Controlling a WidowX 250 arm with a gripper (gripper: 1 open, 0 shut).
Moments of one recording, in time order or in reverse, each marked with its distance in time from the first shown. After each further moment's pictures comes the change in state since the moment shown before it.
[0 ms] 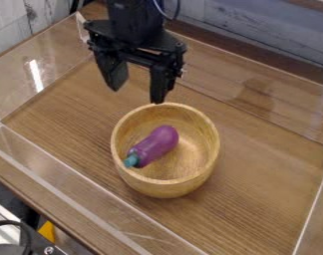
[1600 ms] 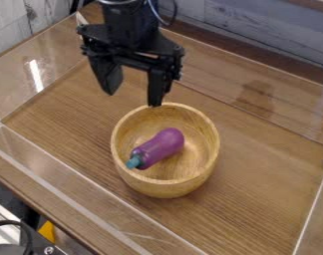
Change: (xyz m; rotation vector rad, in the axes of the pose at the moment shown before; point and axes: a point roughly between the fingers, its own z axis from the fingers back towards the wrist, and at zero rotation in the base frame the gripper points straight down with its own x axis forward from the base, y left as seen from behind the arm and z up) arm -0.005 0.000 0.002 0.017 -0.014 0.059
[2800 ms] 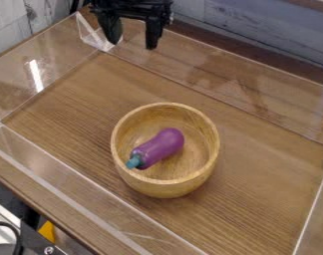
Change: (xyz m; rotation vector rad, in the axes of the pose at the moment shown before) arm 0.096 0.070 -0.025 0.036 -0.087 0.151
